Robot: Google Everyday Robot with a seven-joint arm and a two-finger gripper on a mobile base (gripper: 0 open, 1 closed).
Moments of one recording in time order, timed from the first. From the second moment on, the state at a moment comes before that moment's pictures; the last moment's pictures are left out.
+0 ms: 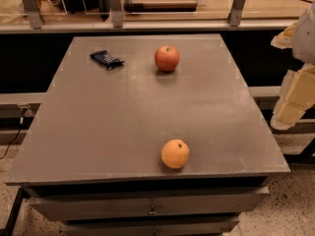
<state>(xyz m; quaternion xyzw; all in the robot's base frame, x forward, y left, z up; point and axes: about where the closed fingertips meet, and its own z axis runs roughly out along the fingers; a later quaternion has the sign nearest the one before) 0.438 -0.216 0.980 -0.60 0.78 -0.04 0.17</state>
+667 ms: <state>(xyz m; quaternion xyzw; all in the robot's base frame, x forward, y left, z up) 0.457 -0.218 0.990 -0.59 0.78 -0.04 0.20</state>
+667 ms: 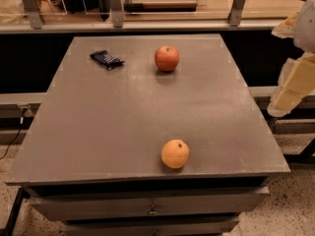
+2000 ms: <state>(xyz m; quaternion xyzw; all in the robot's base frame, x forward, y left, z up) 0.596 -0.190 1.008 -0.49 0.77 0.03 0.40</state>
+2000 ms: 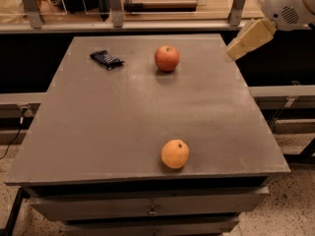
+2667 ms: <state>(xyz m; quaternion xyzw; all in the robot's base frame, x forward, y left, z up) 0.604 -0.174 1.004 -0.48 0.77 0.05 0.42</state>
